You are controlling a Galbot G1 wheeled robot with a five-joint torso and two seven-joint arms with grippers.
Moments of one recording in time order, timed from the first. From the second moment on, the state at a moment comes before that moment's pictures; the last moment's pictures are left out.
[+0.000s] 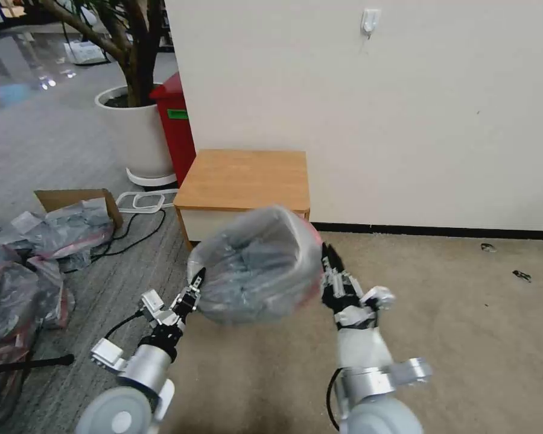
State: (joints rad) left arm 1.65 -1.33 -0.64 -2.17 -1.19 0.29 0.11; right arm -1.62 1.41 0.23 2.30 0.69 0.19 0.06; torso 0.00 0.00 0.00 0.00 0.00
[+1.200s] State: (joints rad) left arm 1.64 -1.36 -0.64 -2.13 -1.18 0.28 0.16; right arm -1.58 1.27 0.28 2.22 1.08 0.03 -0.16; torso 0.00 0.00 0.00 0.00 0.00
